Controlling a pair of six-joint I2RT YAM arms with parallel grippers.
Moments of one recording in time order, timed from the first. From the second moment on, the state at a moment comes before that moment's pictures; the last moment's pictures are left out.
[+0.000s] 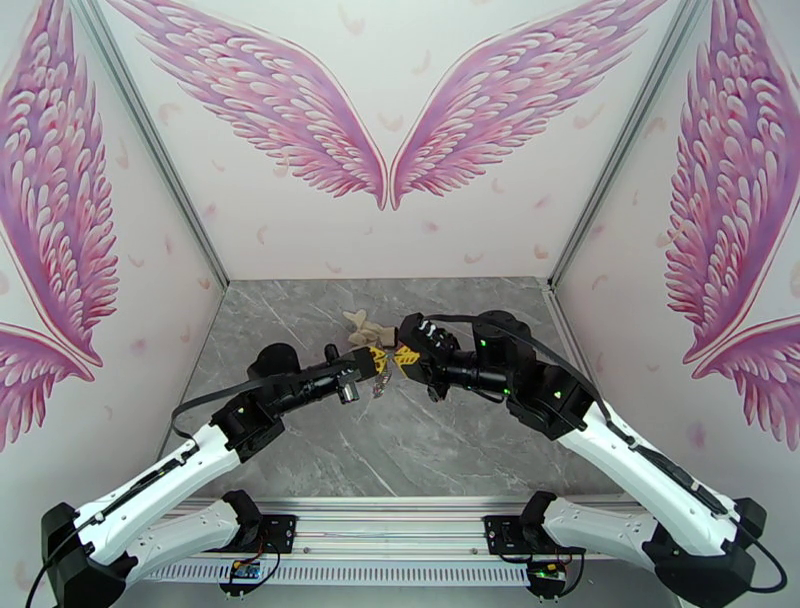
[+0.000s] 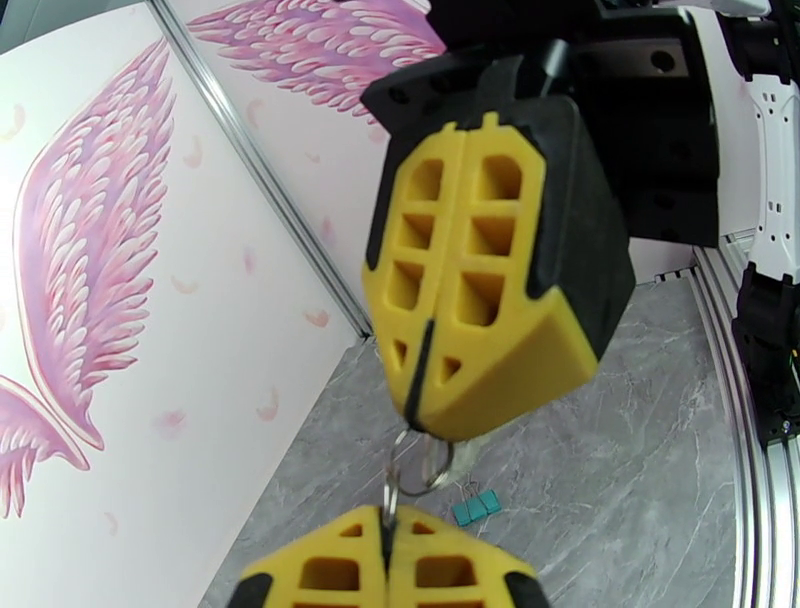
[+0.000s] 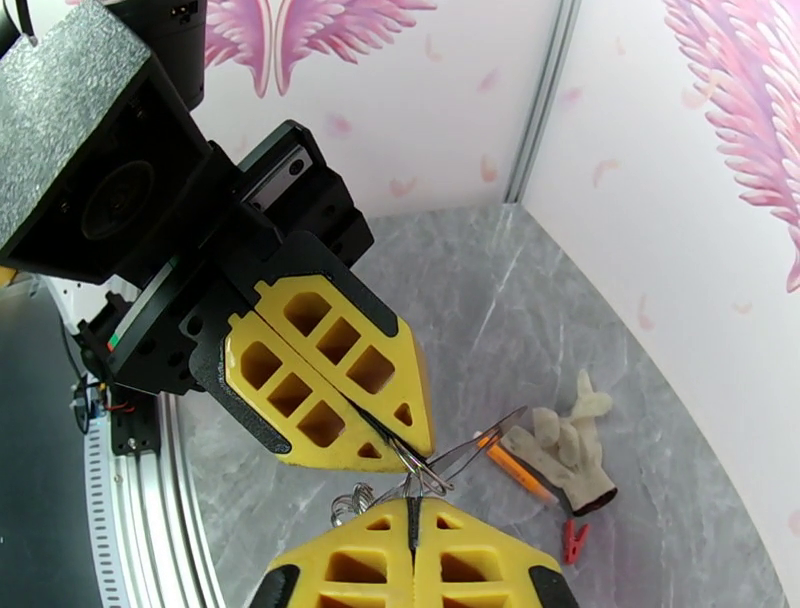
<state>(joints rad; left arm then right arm) -0.75 1.01 0.87 0.08 0.33 0.50 0.78 1.10 1.26 -0.52 -0.31 -0.29</state>
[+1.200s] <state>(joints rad) -0.74 1.03 0.87 -0.03 0.46 0.47 0.57 1.15 1.27 -0.53 -0.68 -0.16</state>
